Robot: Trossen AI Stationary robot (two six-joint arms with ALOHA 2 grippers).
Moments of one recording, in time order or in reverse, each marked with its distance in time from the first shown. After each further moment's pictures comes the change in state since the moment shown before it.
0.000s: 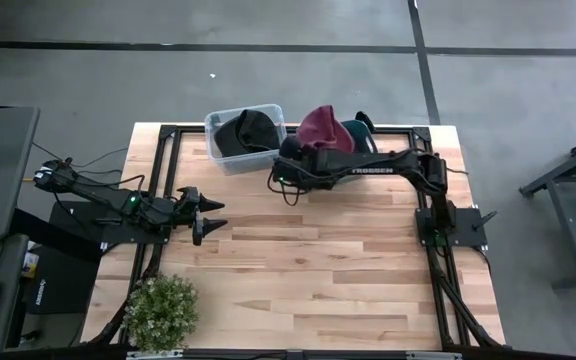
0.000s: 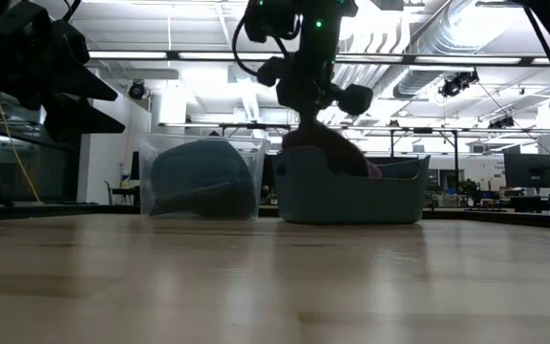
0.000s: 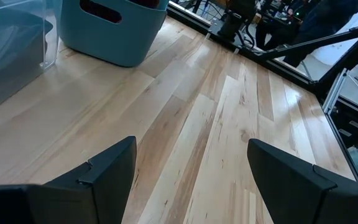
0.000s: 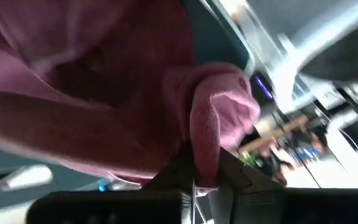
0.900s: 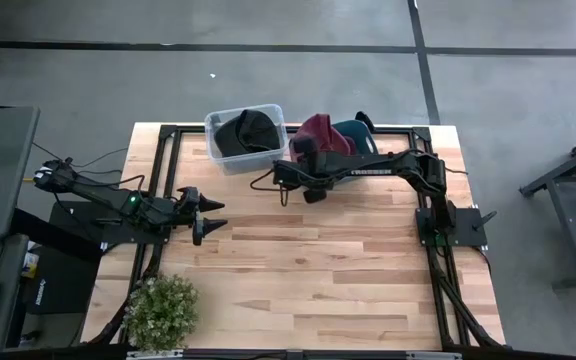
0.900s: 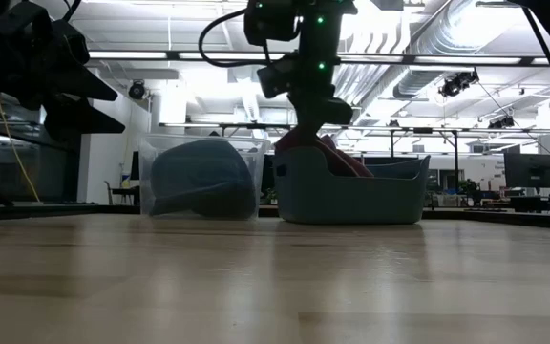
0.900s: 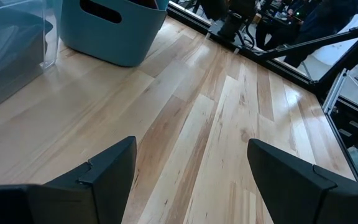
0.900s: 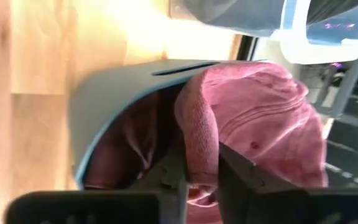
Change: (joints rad) left arm 0.000 0.000 0.000 0.000 0.000 0.000; right arm 0.009 0.009 0.000 -0.019 -0.239 0.854
